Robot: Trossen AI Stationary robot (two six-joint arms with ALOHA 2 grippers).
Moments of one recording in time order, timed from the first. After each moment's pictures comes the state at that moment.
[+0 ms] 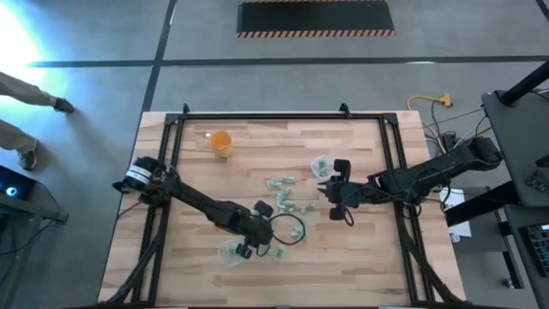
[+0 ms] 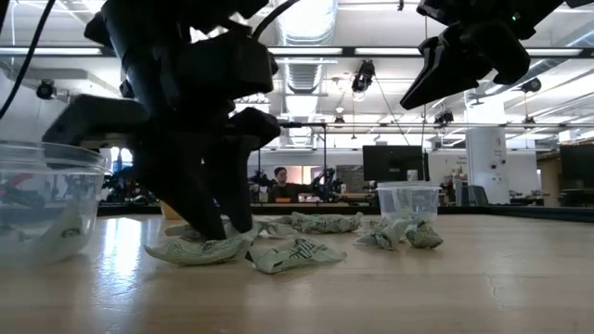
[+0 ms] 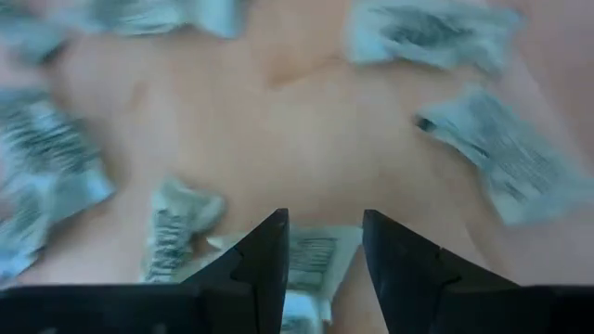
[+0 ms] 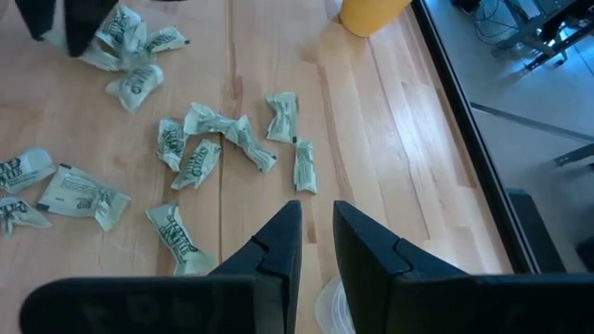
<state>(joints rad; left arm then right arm) -0.35 1.83 1.09 -0.29 -0.13 0.13 0.28 1.20 0.73 -0.31 0.54 -0.01</state>
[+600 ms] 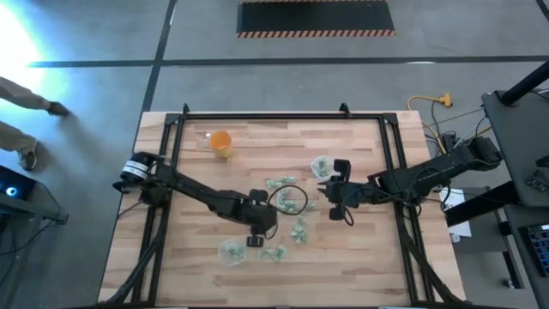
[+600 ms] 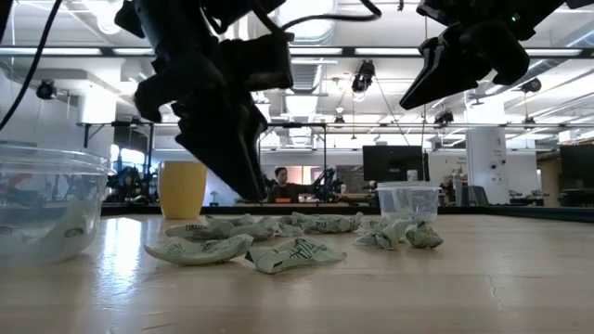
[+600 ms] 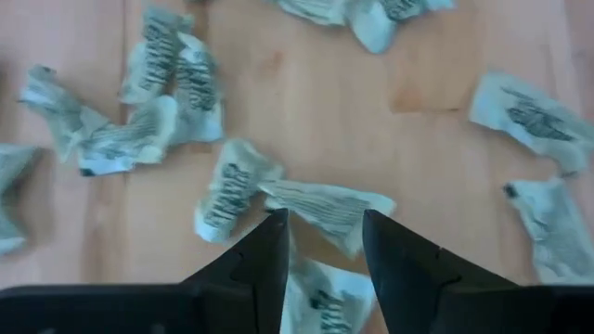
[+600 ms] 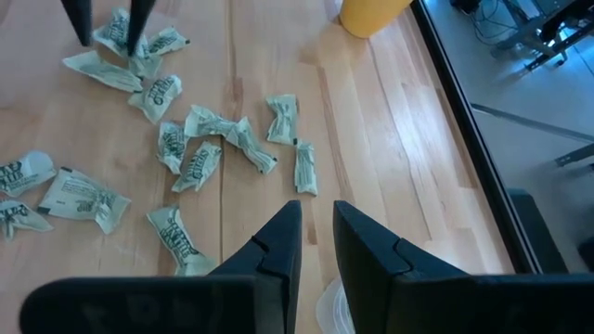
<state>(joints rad) -0.28 1.79 1.13 -0.39 -0.13 -0.18 0.28 1.20 0.73 -0.30 0.54 -0.01</state>
